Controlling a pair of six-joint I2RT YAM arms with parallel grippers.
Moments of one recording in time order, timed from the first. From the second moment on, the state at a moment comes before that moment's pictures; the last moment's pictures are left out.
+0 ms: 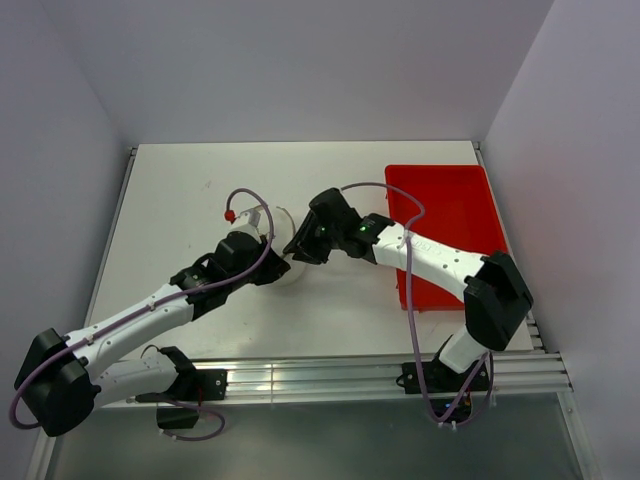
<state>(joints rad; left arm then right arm) -0.76 1.08 0.67 -0.16 -0.09 -0.86 0.81 1.57 1.19 -0.39 -0.09 1.25</state>
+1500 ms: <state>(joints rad) -0.73 1.01 0.65 -0.19 -0.09 -0.88 0.59 1.89 1.80 -0.75 -0.26 0.72</state>
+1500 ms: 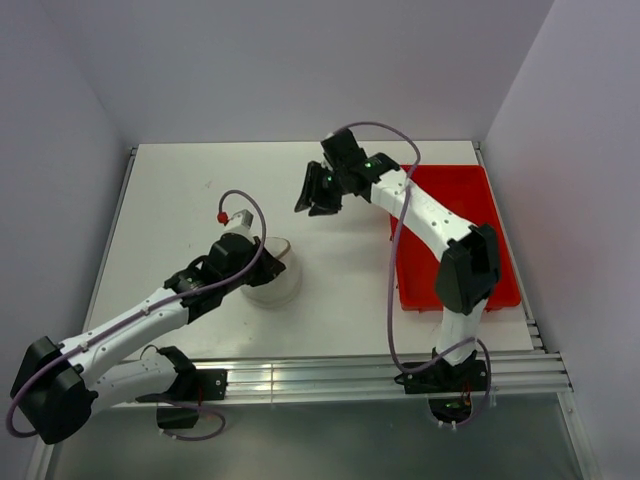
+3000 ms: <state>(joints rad) -0.75 1.05 0.64 -0.06 -0.05 -0.87 0.72 1.56 1.14 -0.32 -0.25 1.42</state>
